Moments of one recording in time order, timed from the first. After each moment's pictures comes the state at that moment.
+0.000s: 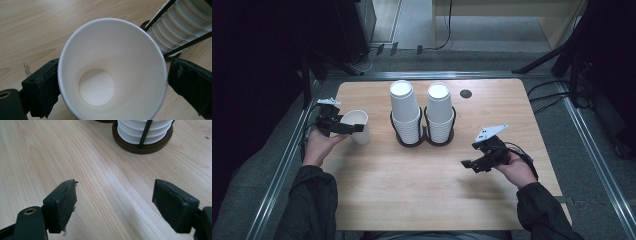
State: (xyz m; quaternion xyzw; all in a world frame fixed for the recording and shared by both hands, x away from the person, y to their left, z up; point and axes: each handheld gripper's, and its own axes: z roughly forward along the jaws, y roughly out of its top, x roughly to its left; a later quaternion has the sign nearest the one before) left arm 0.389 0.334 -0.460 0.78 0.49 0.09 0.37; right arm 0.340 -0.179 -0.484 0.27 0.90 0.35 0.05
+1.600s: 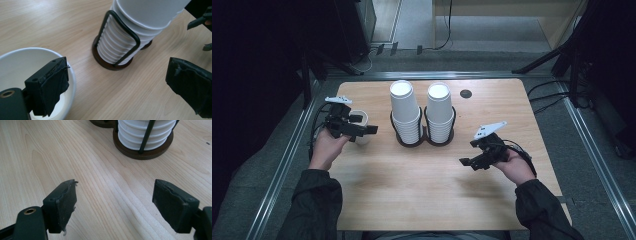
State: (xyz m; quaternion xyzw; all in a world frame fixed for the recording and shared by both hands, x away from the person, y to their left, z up) left arm 0.362 0.276 -0.425 0.80 0.44 0.05 0.41; right arm 0.347 -0.175 -0.480 0.26 0.90 0.36 0.05
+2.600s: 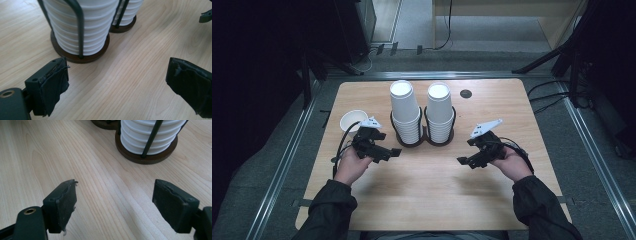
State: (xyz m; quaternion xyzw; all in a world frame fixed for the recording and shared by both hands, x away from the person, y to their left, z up) left arm 0.332 0.208 -0.471 0.83 0.39 0.05 0.38; right arm 0.353 -0.167 -0.480 0.25 0.90 0.35 0.04
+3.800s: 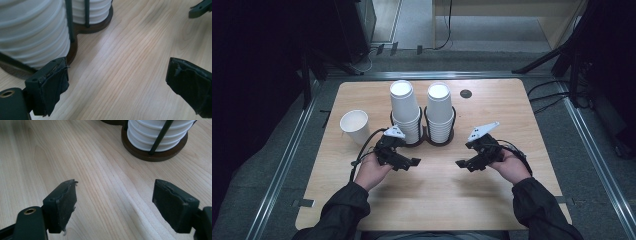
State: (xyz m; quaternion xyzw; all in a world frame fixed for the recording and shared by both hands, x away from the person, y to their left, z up) left arm 0.329 0.154 -0.487 0.86 0.35 0.03 0.38; right arm 0.347 -0.162 -0.485 0.24 0.91 0.34 0.04
